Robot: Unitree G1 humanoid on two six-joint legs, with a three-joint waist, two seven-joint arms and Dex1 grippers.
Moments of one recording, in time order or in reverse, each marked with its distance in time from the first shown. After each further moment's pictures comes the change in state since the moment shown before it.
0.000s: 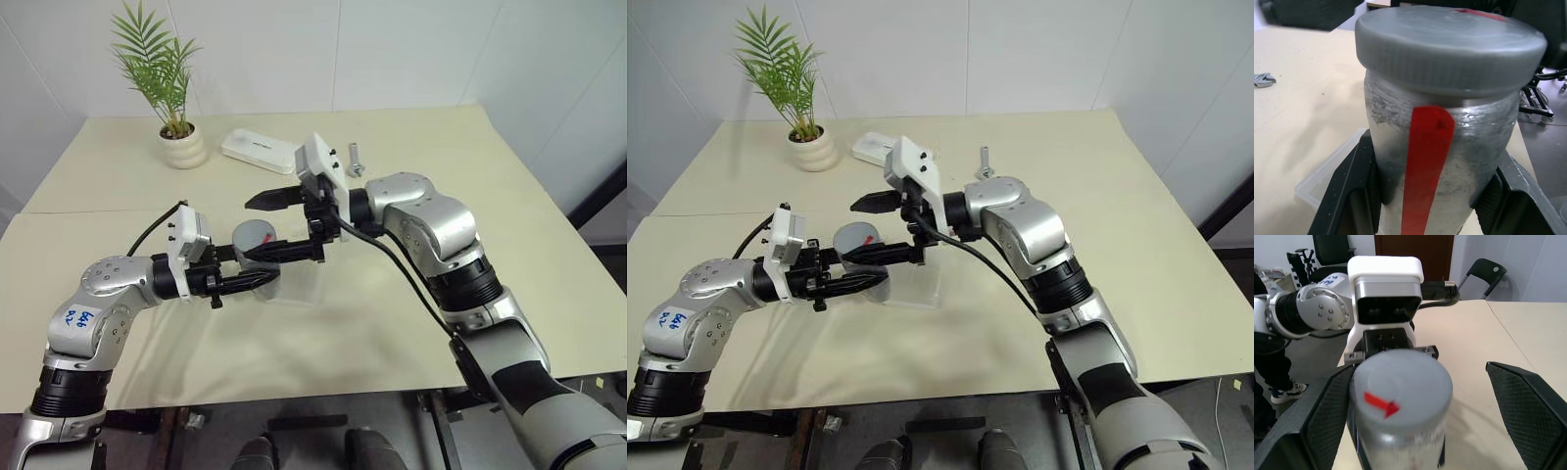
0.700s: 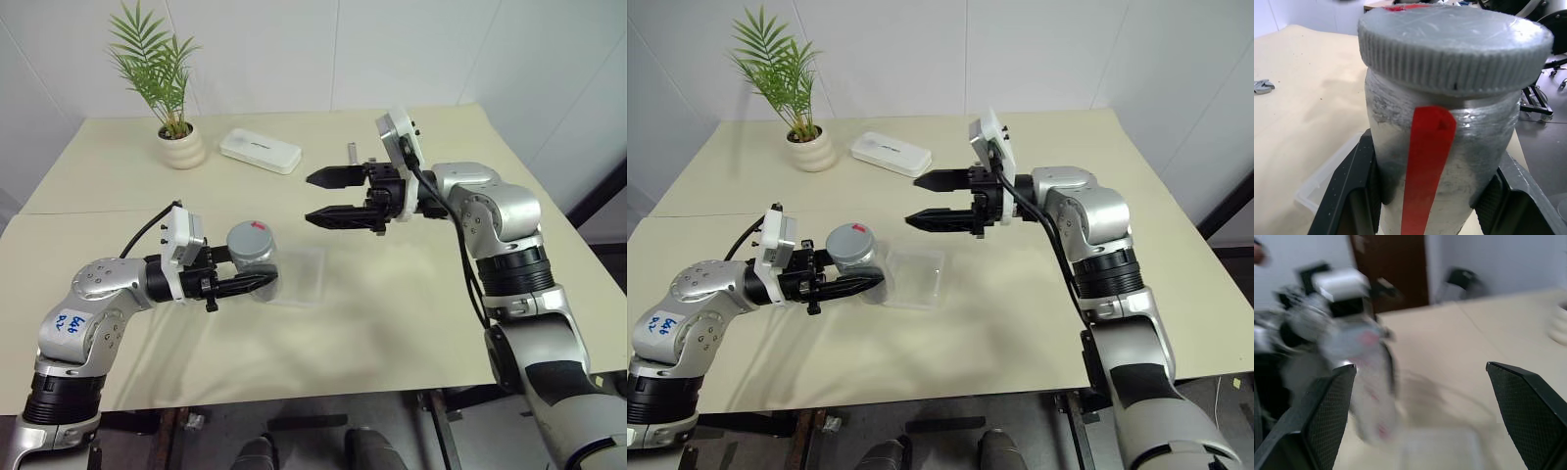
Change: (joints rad) left arm 0.029 0.010 0.033 -0.046 -0.011 0.005 -0.013; right arm 0.006 -0.087 -0.183 0.051 0.144 0.111 0.102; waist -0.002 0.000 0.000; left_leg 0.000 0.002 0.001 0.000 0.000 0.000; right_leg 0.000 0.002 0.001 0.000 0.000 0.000
